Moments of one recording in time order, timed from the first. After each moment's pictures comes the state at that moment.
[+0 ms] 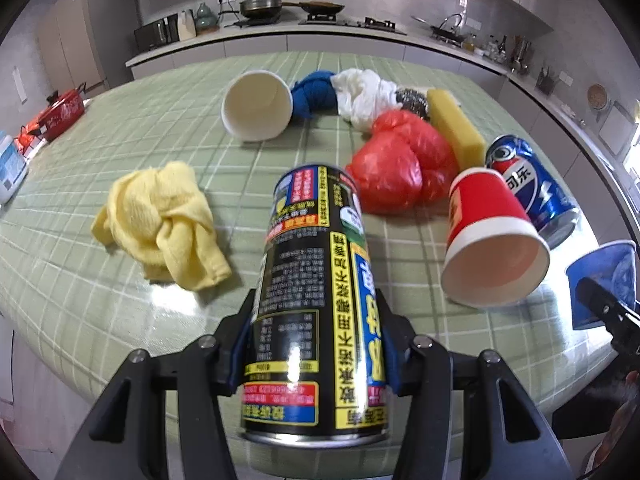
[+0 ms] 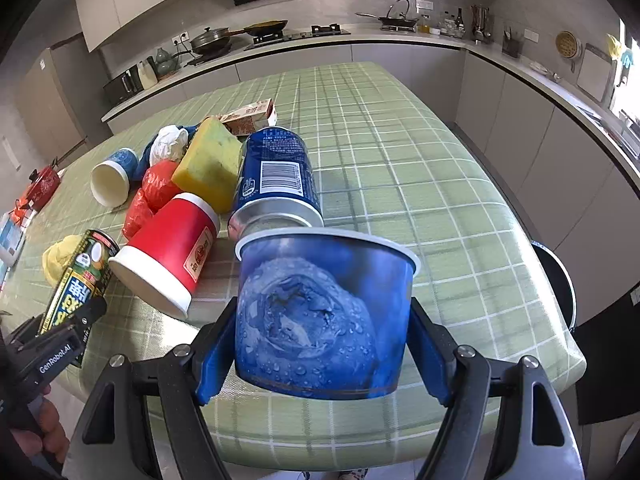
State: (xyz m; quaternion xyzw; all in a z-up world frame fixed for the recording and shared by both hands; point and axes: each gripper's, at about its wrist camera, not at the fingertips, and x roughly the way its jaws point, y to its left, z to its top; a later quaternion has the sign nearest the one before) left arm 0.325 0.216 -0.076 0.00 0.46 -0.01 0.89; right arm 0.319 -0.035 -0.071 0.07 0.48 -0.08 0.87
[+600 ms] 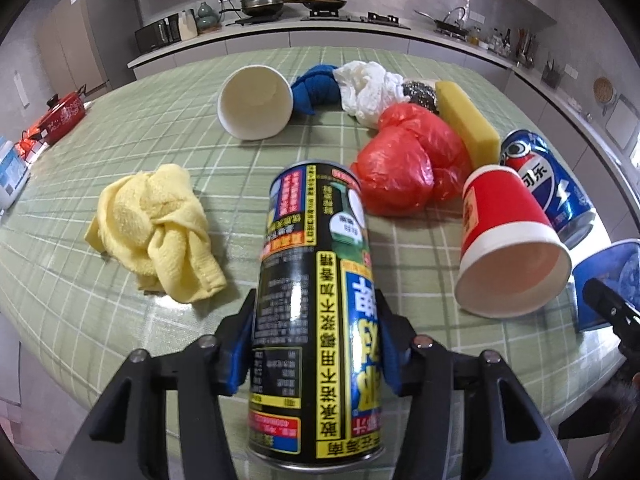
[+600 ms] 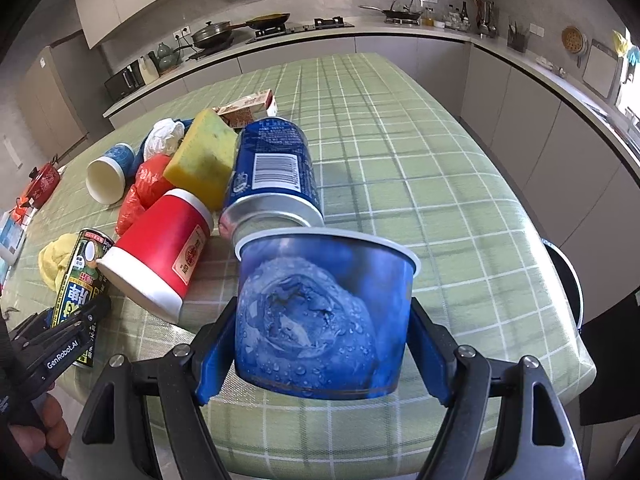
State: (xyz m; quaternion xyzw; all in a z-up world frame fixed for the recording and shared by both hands) left arm 0.336 0.216 -0.086 0.01 0.47 0.00 0.88; right arm 0.332 -0.035 -0.081 0.07 0.49 -0.07 0.87
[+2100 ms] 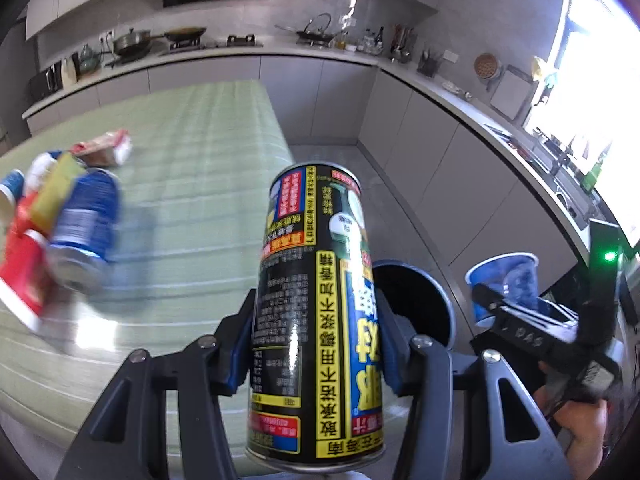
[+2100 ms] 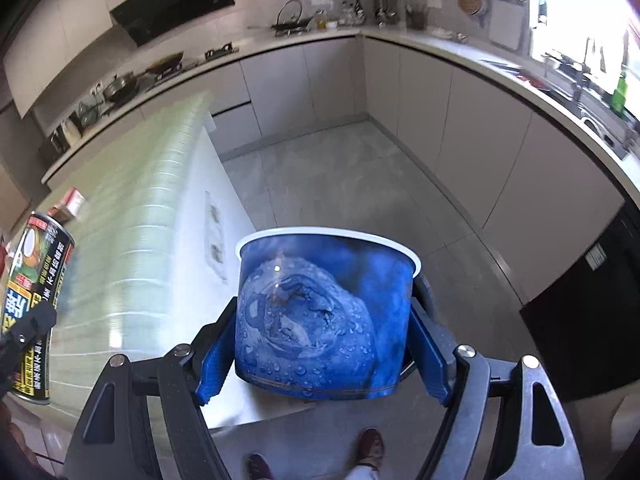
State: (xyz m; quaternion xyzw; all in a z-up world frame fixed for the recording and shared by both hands) left arm 0.301 -0.118 -0.048 0.00 0.43 -0.19 0.88; right arm 0.255 -0.390 -0.081 0.12 0.48 -0.17 0.85
